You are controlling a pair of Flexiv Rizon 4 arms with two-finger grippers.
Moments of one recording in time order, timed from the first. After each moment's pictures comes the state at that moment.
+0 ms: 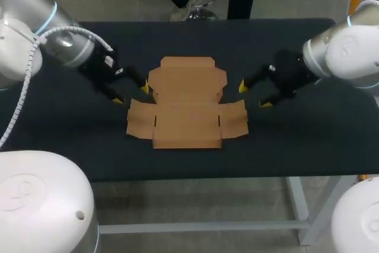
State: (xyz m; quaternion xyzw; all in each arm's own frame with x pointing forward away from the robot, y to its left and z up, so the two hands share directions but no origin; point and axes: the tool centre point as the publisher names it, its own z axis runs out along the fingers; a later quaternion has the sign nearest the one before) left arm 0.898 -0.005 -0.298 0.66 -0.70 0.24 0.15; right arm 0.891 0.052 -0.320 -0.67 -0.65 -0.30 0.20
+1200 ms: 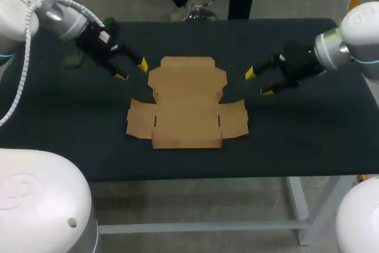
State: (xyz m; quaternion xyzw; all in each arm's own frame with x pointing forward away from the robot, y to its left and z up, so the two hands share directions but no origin) left arm 0.963 -0.003 -0.271 0.56 -0.76 0.27 0.19; right arm 0.952 0.034 -0.326 -0.63 -0.64 -0.36 0.25
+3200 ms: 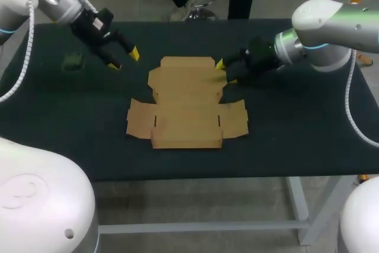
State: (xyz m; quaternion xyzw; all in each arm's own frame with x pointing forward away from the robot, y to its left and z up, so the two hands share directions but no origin) left arm 1.022 0.028 -0.284 0.56 -0.76 0.25 0.23; right arm 1.070 0.114 -0.395 -0.62 -0.62 -0.38 0.29
